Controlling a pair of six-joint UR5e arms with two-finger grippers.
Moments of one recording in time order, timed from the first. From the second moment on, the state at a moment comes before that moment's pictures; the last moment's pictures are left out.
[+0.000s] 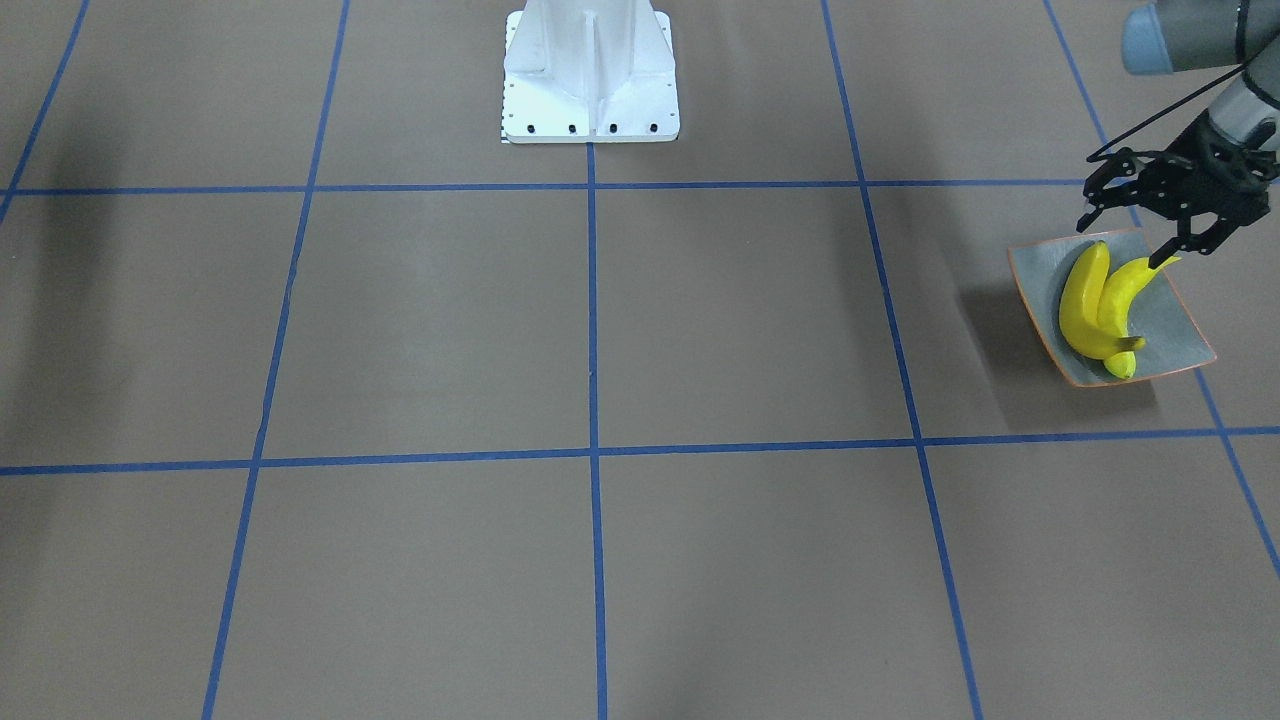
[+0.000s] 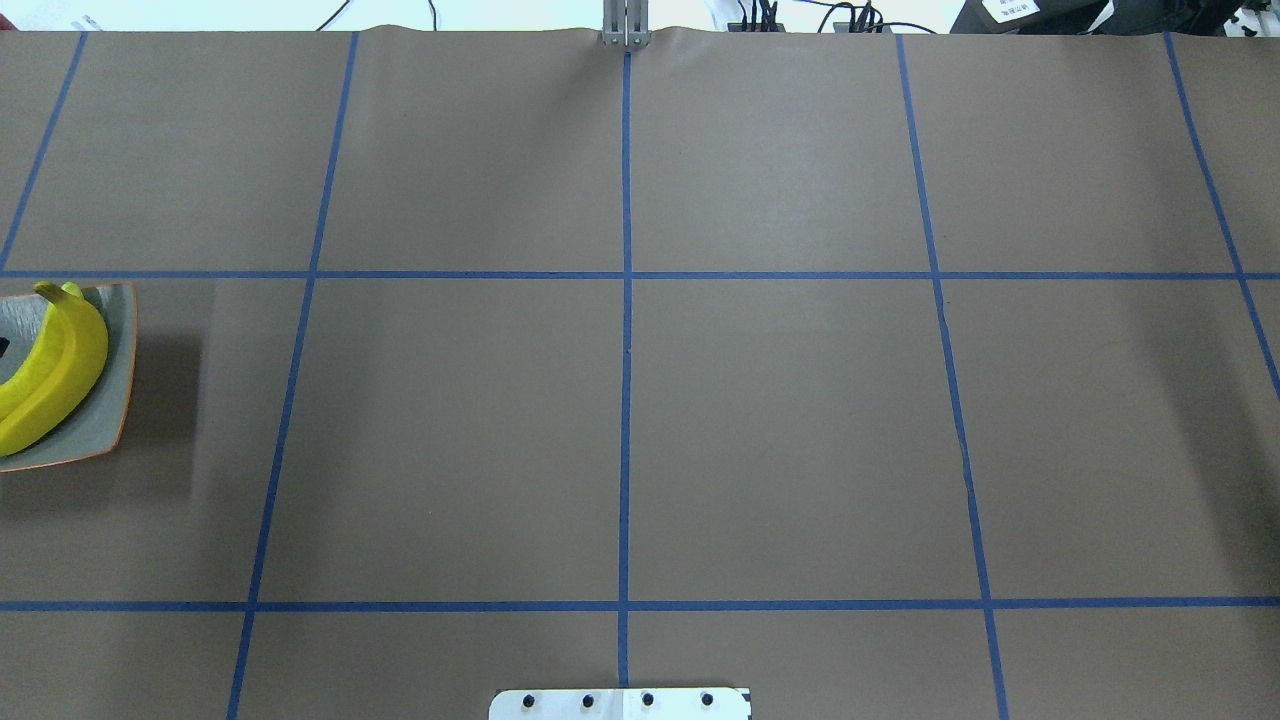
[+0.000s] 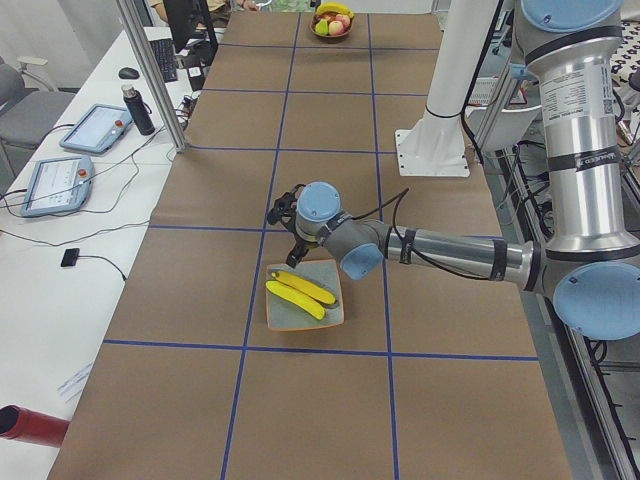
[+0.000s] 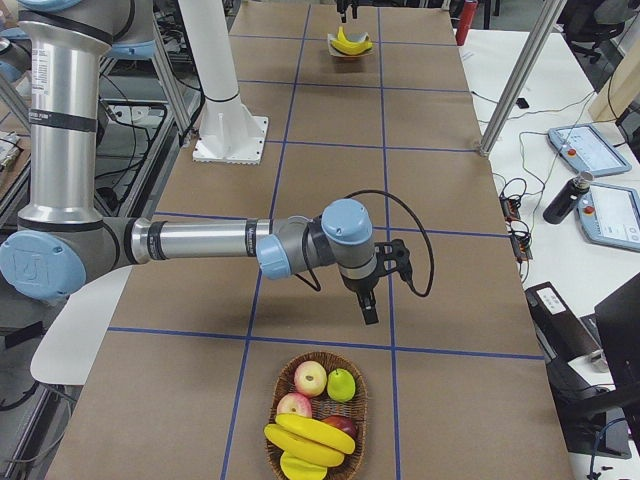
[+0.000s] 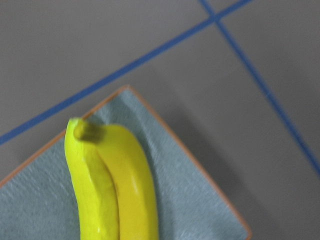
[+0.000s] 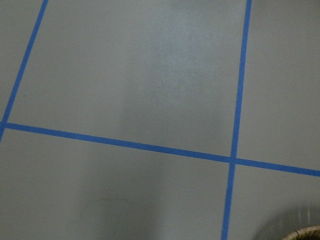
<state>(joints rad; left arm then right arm) -1.26 -1.42 -1.85 -2.25 -2.49 -0.27 1.57 -1.68 1.69 -1.29 2.31 -0.01</state>
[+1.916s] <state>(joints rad) -1.28 -1.48 -1.89 -2.26 -2.53 -0.35 1.79 -1.69 1.15 -0.97 2.29 0.08</state>
